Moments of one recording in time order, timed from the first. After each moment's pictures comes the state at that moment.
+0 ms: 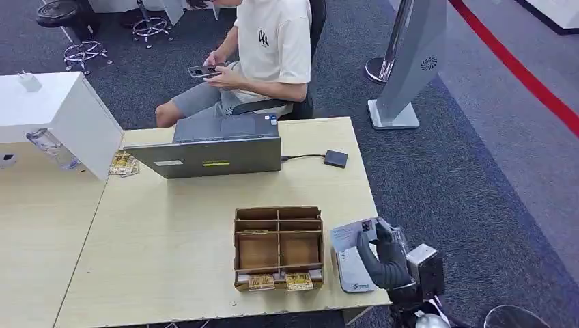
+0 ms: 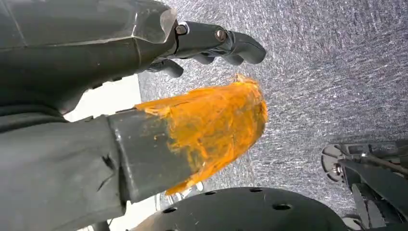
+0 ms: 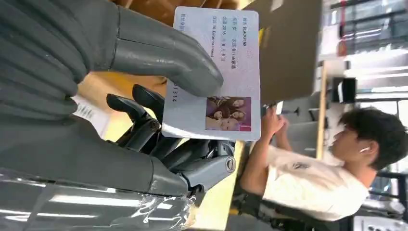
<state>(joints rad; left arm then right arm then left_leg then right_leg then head) -0.04 -0.24 0.86 -0.23 -1.20 0.07 0.17 0.19 0.04 0.06 -1.65 0.02 -0.06 -0.44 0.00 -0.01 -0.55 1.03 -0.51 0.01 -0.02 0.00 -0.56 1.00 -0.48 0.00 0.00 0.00</state>
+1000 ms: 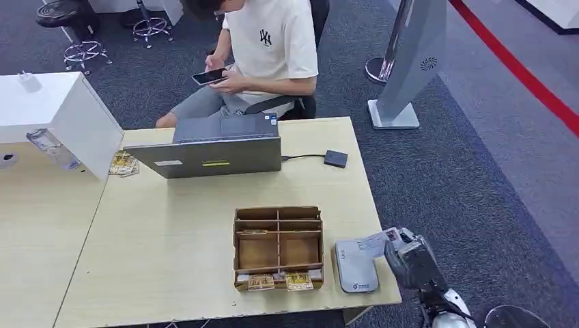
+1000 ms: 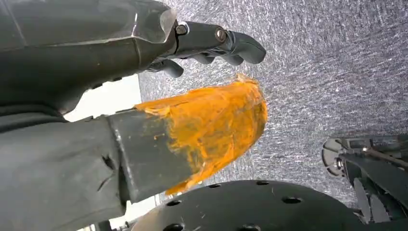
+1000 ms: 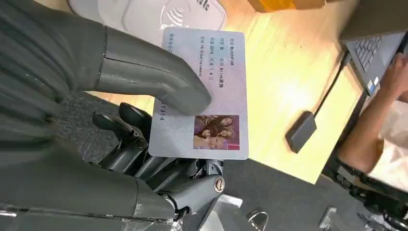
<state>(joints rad) -0.03 -0.25 0.90 -0.23 -1.21 0.06 0.15 0.14 0.02 -0.17 -1.45 0.41 -0.09 -0.40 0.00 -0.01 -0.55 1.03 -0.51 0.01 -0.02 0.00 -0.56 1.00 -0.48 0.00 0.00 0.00</state>
